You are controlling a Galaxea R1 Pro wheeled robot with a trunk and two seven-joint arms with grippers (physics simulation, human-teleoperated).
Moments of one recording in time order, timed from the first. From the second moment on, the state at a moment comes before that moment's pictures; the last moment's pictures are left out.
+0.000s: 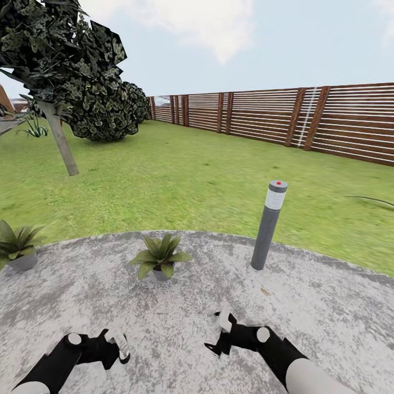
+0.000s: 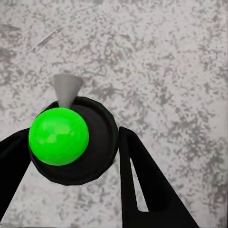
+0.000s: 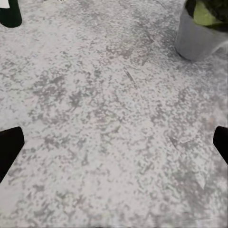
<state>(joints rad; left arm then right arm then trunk) -0.50 0.17 0.21 -0.54 -0.73 0.00 -0.80 -0.62 0.05 0.12 -0.33 0.62 -0.37 0.60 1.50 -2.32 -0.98</state>
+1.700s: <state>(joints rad) -0.69 0.16 0.16 -0.64 -0.74 0.86 -0.90 -0.45 -0.09 0.03 -0.05 0.18 -0.67 -0.06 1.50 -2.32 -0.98</state>
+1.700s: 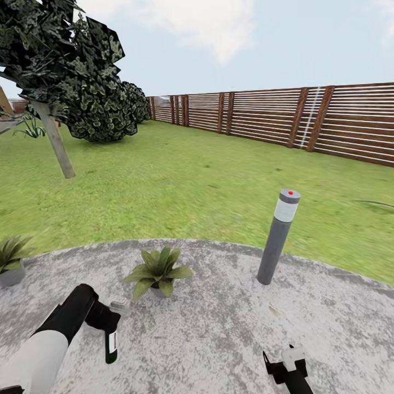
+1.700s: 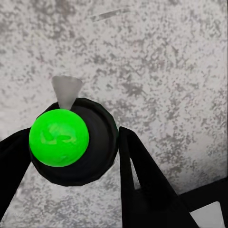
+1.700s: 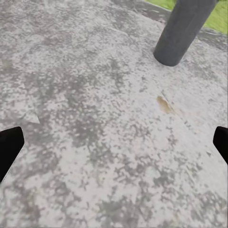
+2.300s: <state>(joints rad) -0.79 0.18 -0.11 -0.65 -0.83 0.94 -1.18 -0.45 -0.09 0.04 -0.05 0.18 -0.67 -0.06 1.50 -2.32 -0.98</state>
